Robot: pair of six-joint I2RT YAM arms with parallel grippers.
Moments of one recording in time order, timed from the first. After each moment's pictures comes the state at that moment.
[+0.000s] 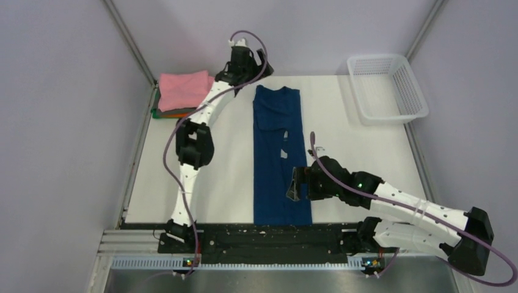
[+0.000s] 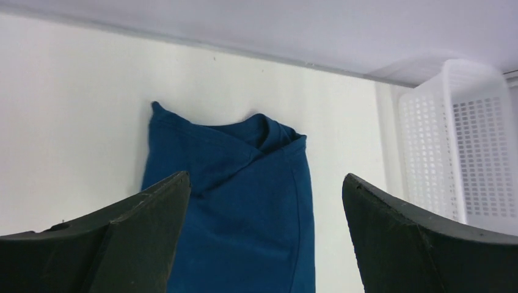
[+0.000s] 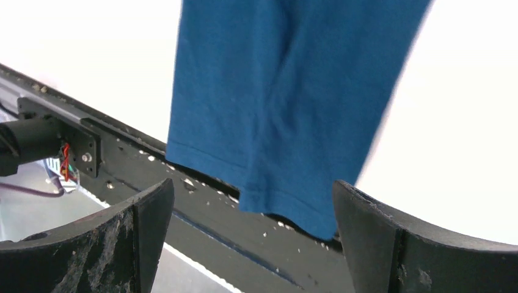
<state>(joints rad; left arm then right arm) -0.38 2.48 2.36 -0.33 0.07 -0.67 0.97 0.97 0.72 -0.55 0.07 0.76</state>
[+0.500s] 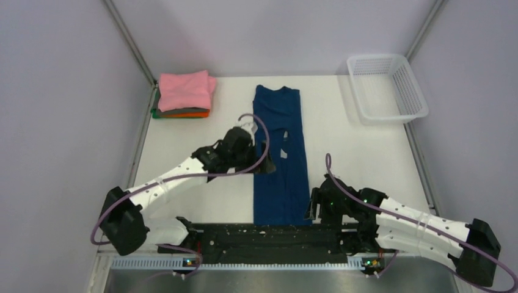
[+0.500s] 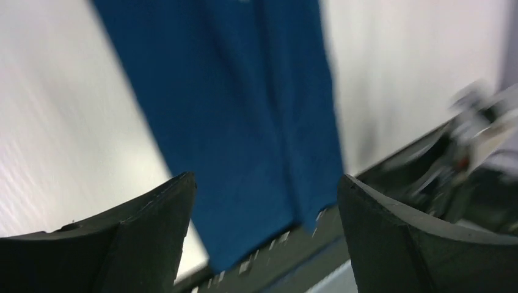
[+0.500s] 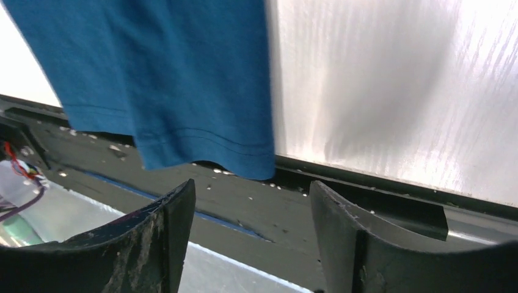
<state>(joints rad) -0.69 1.35 1.11 -0.43 0.07 -0.66 0.96 0.76 0.42 -0.69 -0.02 1.10</state>
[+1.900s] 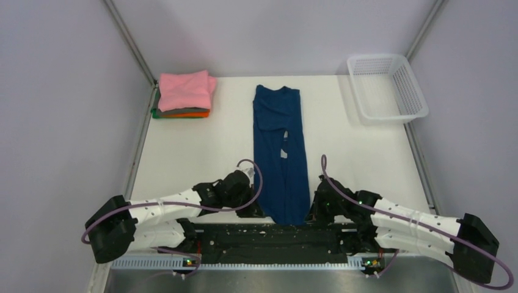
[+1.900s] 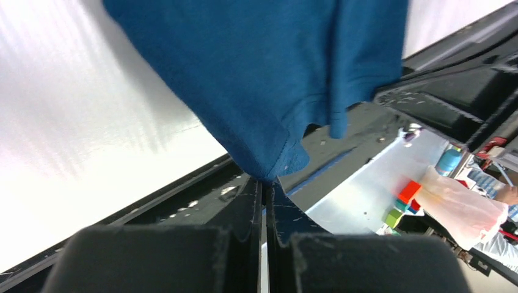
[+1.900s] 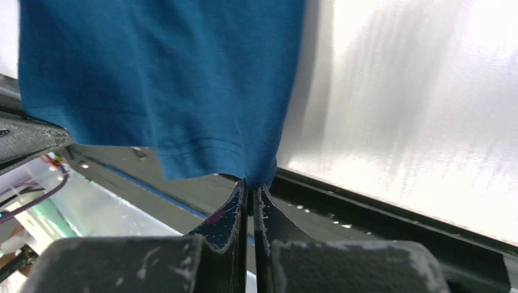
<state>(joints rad) -0.98 1.13 0.44 -0.21 0.25 -1.11 0.96 0.82 0.31 -0.48 -0.10 1.12</state>
